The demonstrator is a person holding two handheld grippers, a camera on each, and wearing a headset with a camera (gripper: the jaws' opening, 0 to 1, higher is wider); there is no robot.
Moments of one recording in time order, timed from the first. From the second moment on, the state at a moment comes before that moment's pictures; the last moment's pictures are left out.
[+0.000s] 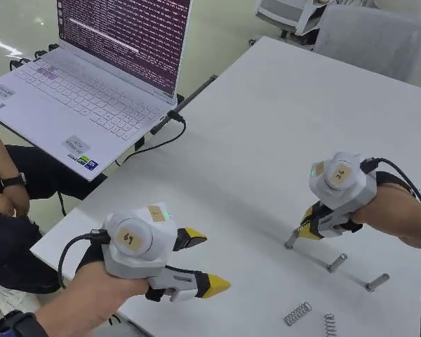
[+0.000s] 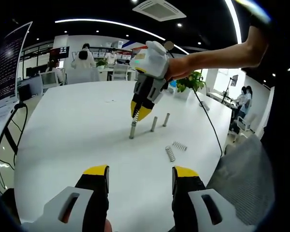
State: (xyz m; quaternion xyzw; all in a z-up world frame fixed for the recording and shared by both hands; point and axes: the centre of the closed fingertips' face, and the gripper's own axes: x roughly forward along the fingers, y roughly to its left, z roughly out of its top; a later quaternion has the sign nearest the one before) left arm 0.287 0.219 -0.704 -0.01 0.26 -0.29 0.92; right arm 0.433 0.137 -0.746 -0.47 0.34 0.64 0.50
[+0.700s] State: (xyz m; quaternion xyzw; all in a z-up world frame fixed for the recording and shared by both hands) left arm 0.289 0.220 -0.705 -0.01 0.26 -0.29 0.92; right arm 0.431 0.141 -0.760 -0.50 0.35 0.64 0.47
